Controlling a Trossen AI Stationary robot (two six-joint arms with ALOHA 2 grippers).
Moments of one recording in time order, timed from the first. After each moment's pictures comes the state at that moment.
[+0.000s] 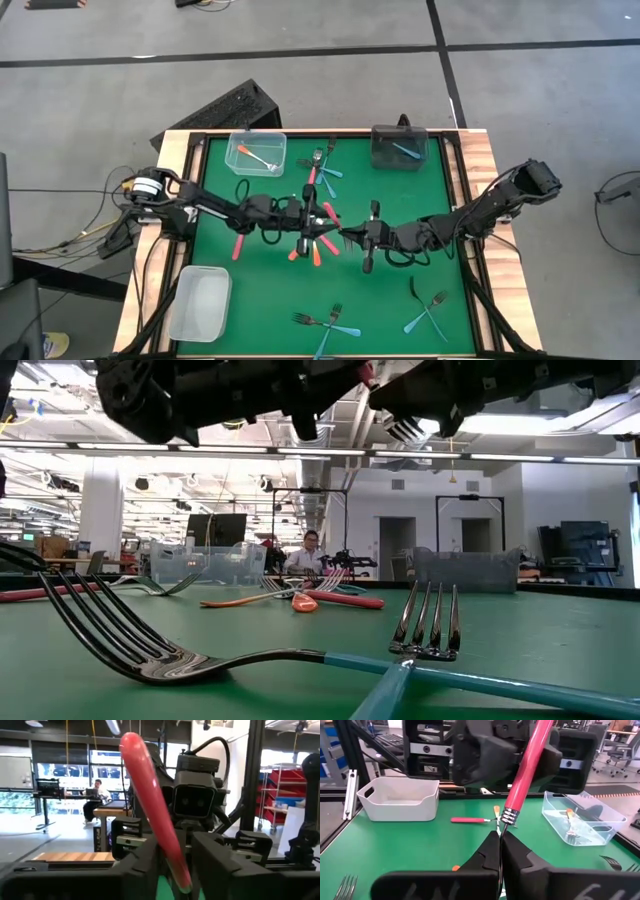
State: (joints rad) left arm -0.06 1.73 0.75 1.20 0.03 -0.04; right arm 0.36 1.41 0.64 0.63 0.54 0.04
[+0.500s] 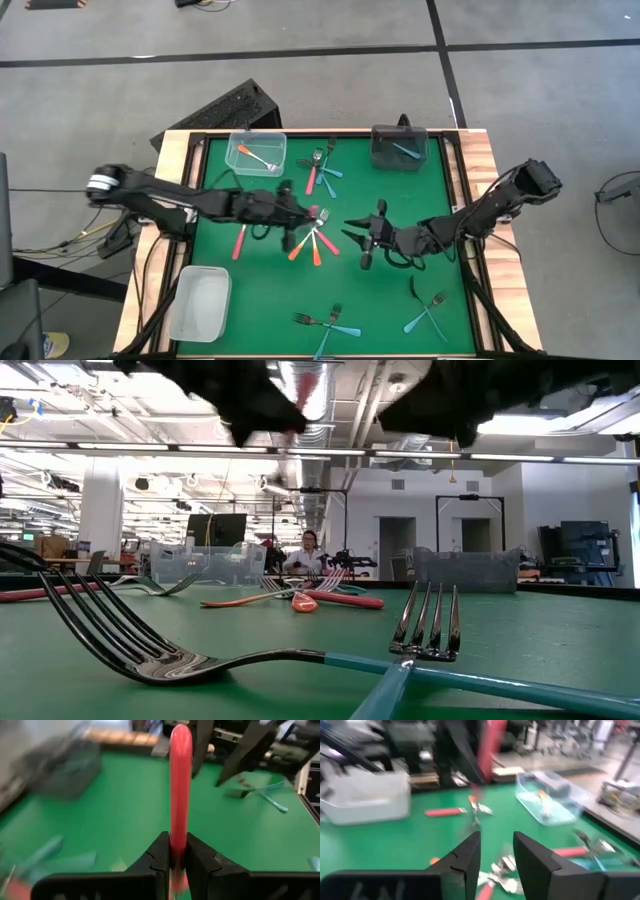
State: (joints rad) left arm -0.10 1.32 0.85 0.00 -0.20 -0.19; right arm 0.38 1.41 0.64 0.53 0.72 0.16
